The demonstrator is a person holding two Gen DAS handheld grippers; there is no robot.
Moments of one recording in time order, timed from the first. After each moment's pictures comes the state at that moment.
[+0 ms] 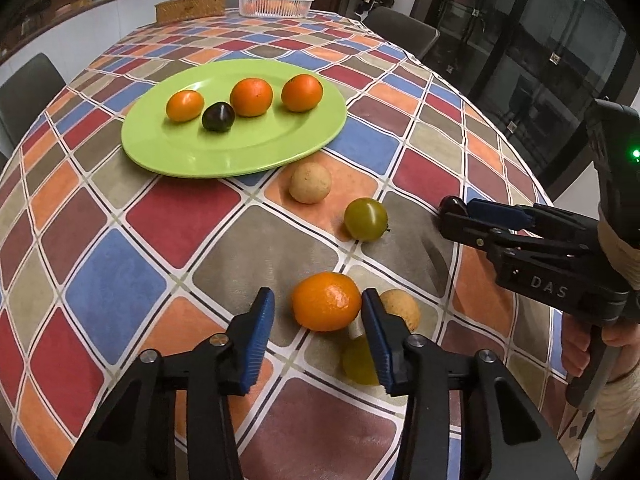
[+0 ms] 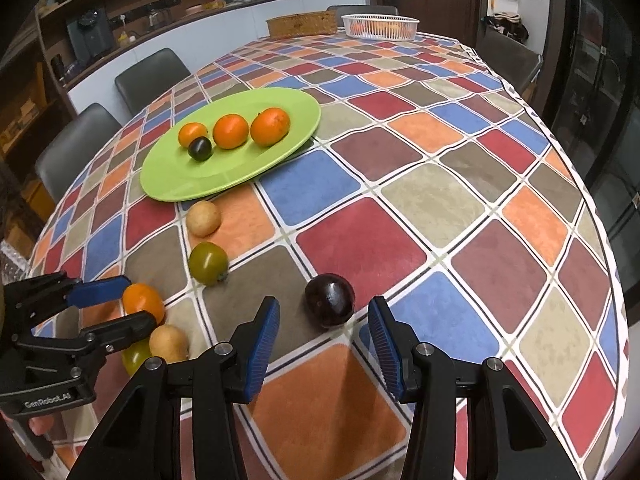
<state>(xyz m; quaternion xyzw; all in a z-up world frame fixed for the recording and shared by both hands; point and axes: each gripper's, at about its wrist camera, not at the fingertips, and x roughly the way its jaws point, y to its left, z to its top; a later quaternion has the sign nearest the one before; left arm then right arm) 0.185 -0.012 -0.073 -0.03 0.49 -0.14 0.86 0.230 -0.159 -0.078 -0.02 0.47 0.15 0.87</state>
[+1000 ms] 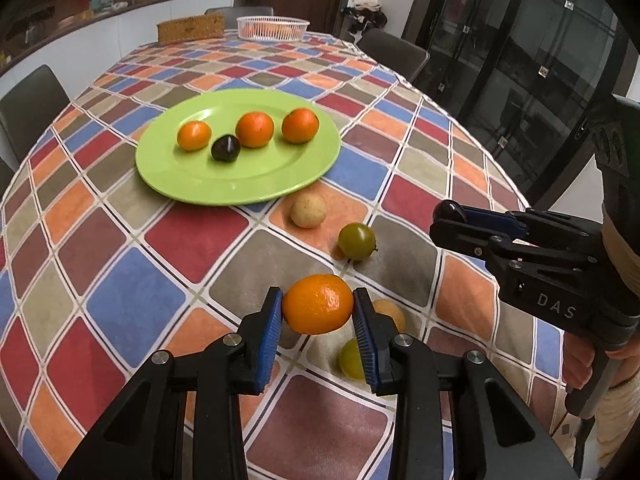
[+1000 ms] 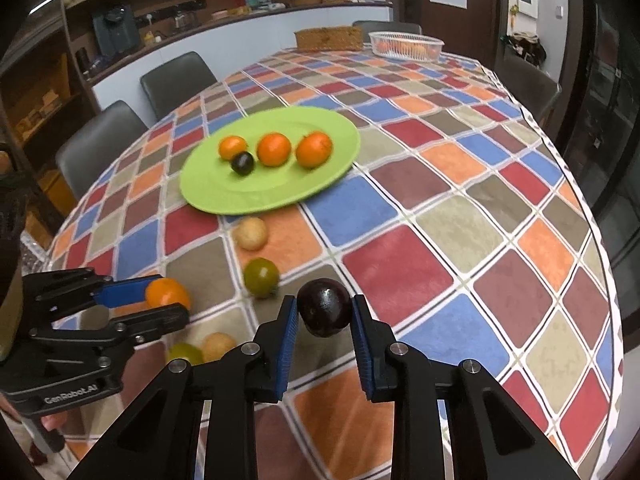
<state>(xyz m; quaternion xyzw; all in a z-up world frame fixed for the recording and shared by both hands) 0.171 -0.003 -0.048 -0.03 0.46 -0.15 0.88 0.211 -0.134 -0.045 -0.04 0.44 0.19 0.88</state>
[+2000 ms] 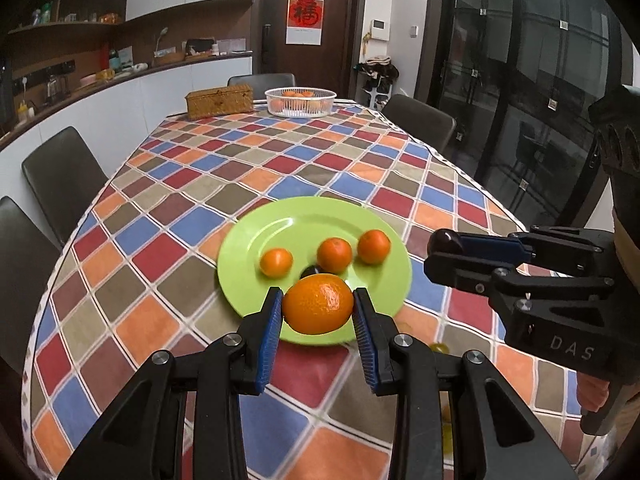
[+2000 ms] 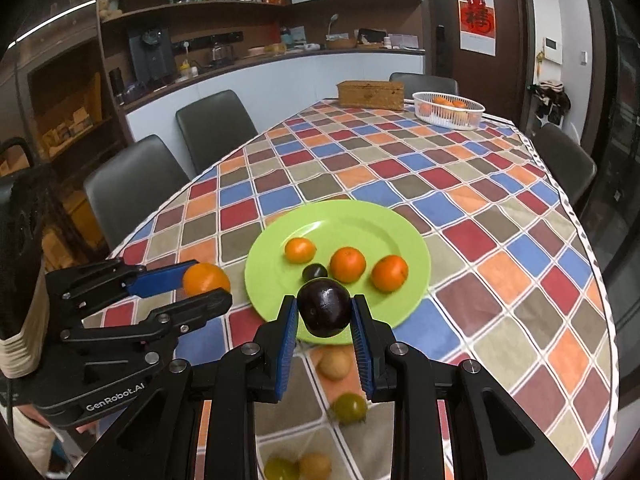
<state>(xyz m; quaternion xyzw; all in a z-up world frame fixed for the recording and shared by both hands) 0.226 0.058 0.012 0.00 0.36 -0.11 0.93 0.257 -0.057 0.017 -0.04 0.37 0.23 0.90</state>
